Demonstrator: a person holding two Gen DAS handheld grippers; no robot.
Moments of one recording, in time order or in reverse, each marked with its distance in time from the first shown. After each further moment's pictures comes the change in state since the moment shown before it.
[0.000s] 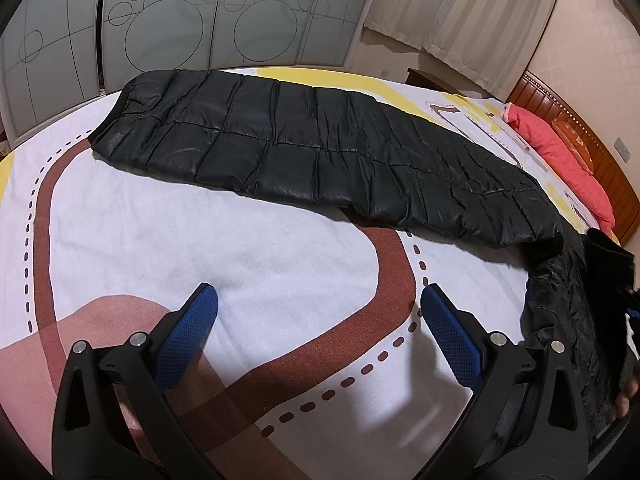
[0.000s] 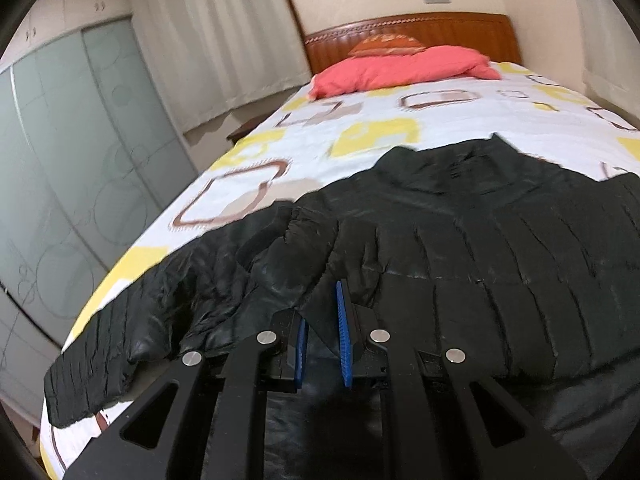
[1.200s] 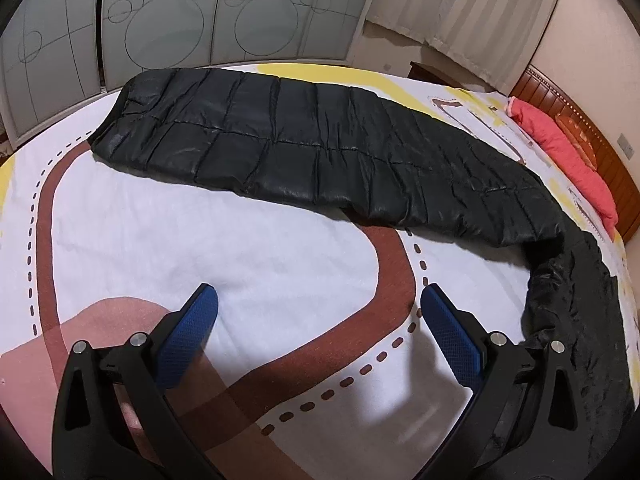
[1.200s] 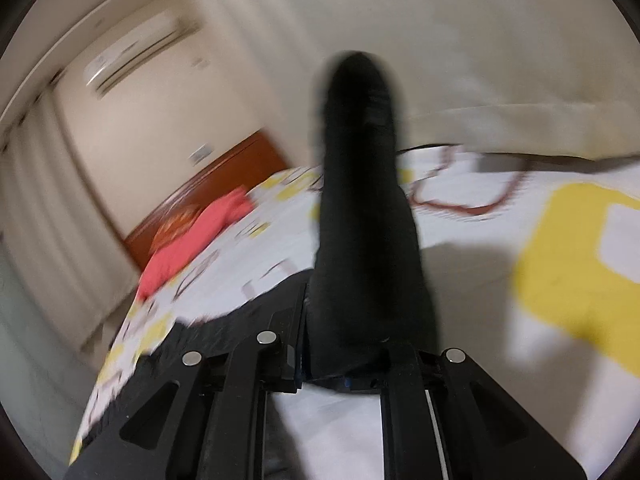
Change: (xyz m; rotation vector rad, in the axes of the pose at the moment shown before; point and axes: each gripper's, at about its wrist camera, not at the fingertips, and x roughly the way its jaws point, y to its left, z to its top) left arm 0.006 -0.006 0.006 0.008 0.026 0.019; right arm -0.295 -0.344 -0.065 0.542 -0.506 -0.411
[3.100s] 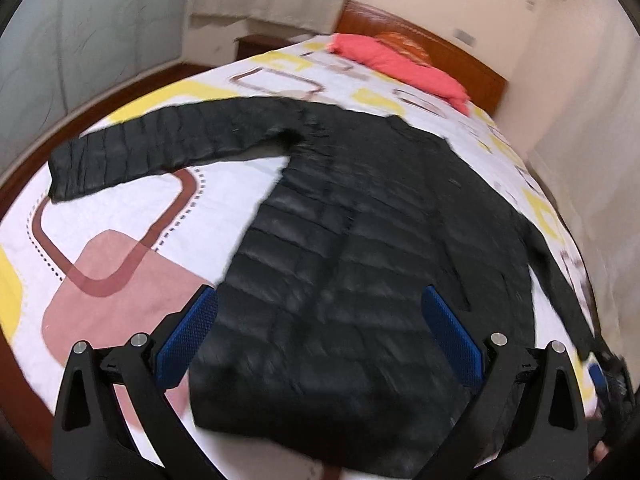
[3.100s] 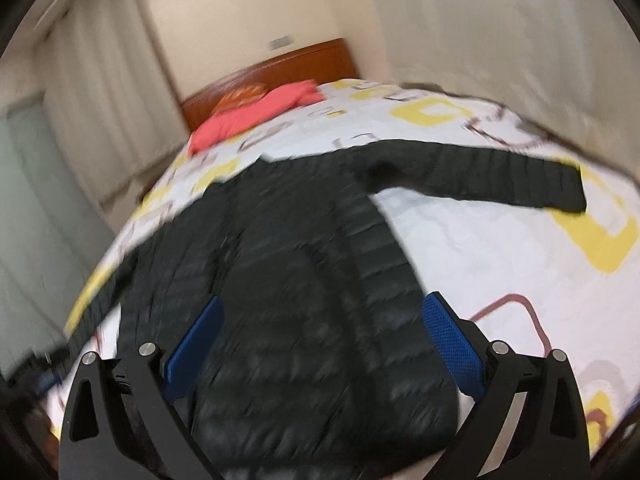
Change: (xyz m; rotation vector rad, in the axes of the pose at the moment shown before) left arm -0.192 -0.053 -0.077 0.415 0.128 -0.403; right arm -0.175 0.078 -0.115 -0.236 0.305 0.052
